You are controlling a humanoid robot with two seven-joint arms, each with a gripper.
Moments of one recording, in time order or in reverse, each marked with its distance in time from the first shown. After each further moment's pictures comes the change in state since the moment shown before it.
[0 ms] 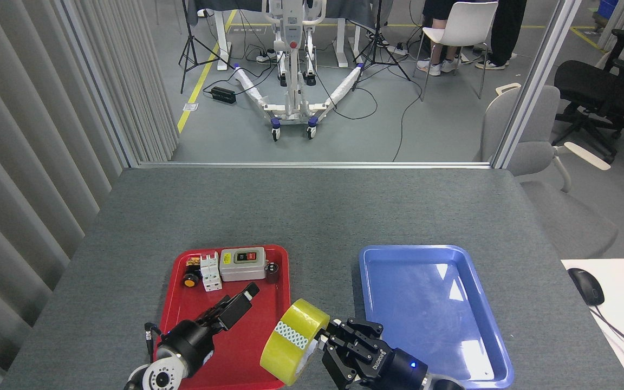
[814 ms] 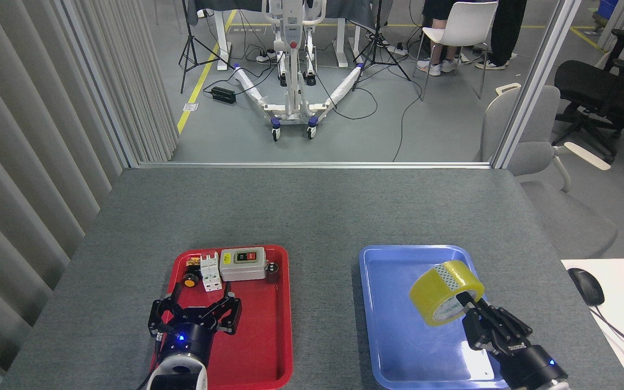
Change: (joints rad) left arm 0.028 -0.013 -0.125 -0.021 -0.740 0.402 0.331; right arm 0.043 -0.068 -0.502 -0.054 -0.072 0.256 0.142
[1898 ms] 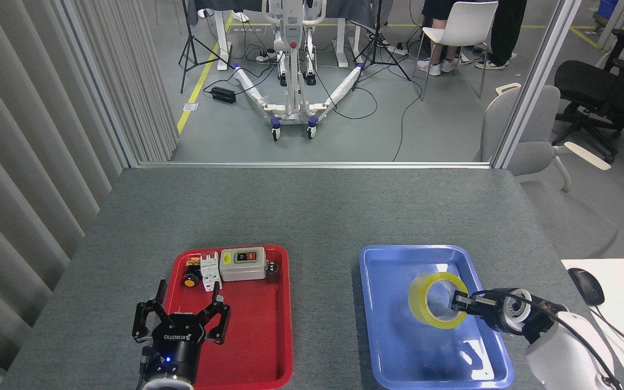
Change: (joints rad) left arm 0.065 0.003 0.060 0.009 -0.120 -0.073 0.341; right arm -0.450 -0.308 0.556 0.446 -0.235 0.730 0.511
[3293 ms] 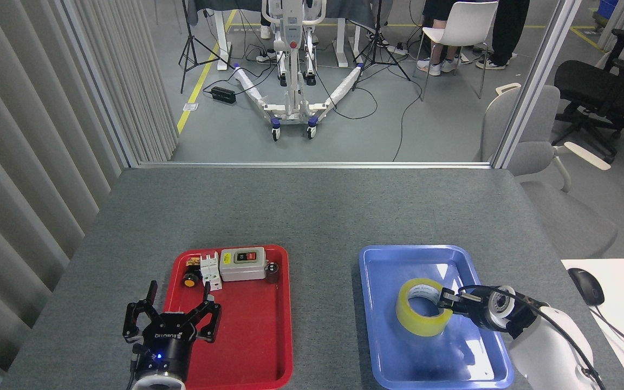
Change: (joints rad) left arm 0.000 0.010 0.030 -0.023 -0.001 -0.001 -0.064; right arm -0.035 0.056 0.007 0.074 0.001 0.007 -0.014
